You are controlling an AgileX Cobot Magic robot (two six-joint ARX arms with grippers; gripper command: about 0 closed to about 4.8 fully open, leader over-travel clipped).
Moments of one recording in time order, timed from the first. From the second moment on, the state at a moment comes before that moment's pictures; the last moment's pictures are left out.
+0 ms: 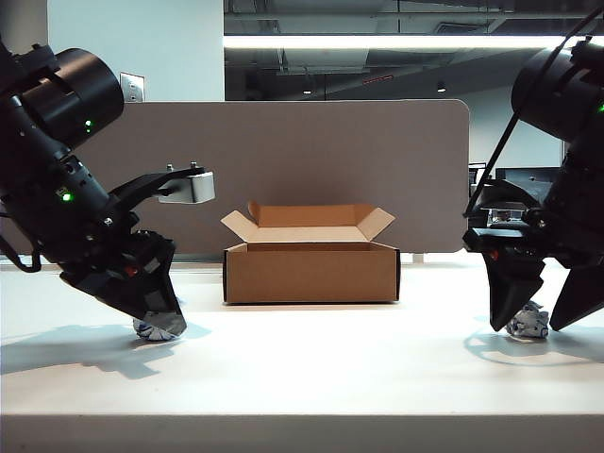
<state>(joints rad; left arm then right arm) -0.41 1.54 0.70 -0.02 0.21 0.36 0.28 1.52 0.74 -0.21 0.03 0.10</state>
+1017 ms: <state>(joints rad) -0.41 1.54 0.72 0.00 0.20 0.32 0.28 1.52 0.74 -0.23 0.04 0.11</state>
